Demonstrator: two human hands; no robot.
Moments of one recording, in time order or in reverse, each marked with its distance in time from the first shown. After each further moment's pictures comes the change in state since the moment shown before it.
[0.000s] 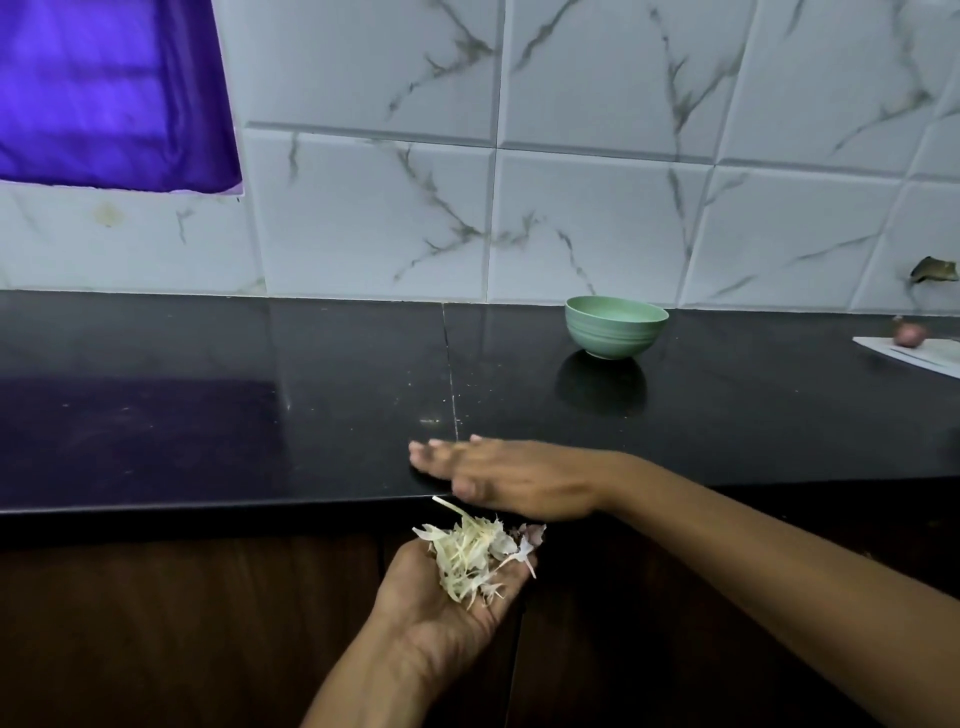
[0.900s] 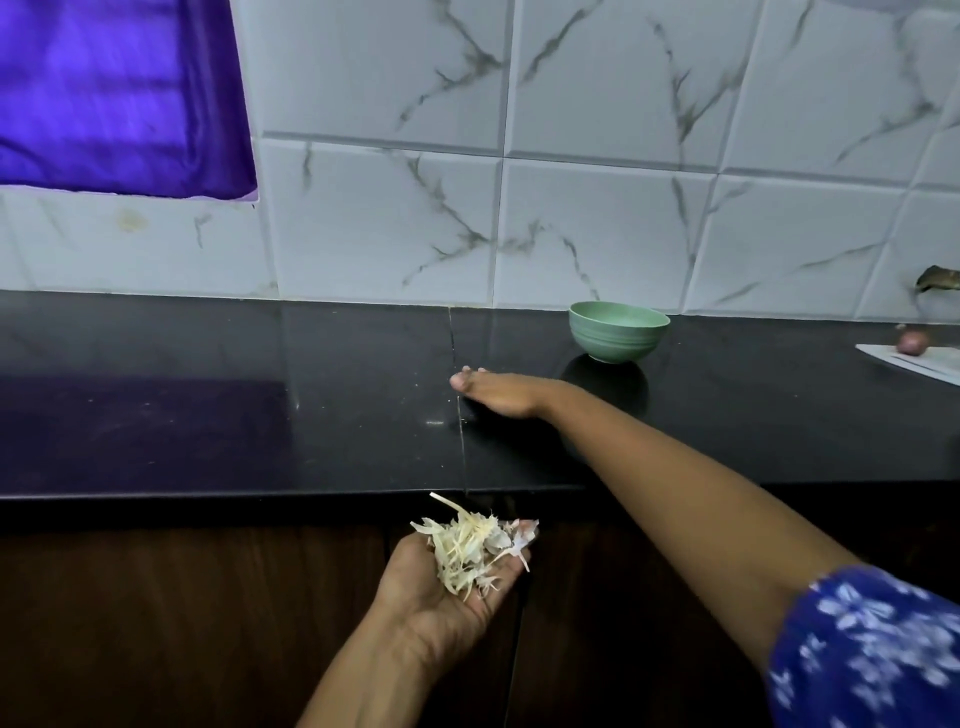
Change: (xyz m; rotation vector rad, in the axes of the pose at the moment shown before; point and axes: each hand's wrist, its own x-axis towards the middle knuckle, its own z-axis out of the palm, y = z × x) left_hand -0.009 -0.002 0.001 -0.020 0.078 0.040; right_hand 0.057 0.057 -0.034 0.125 0.134 0.400
